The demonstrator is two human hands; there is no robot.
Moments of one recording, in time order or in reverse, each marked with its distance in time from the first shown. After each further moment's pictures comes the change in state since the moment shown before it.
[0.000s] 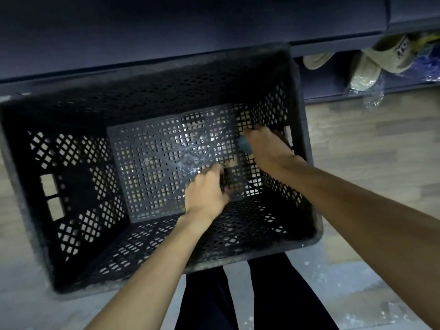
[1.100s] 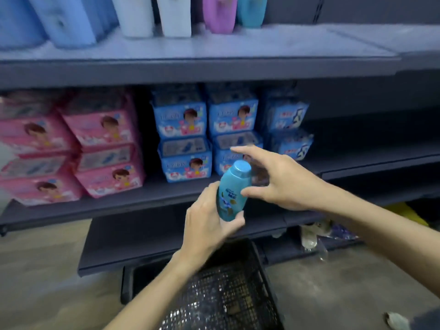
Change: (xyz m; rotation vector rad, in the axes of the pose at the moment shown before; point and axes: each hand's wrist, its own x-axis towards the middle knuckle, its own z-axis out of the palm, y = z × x) left_hand -0.258 0.146 -0.366 -0.332 0.853 0.774; right_hand -0.341 -0.160 -0.442 0.263 0.616 -0.364
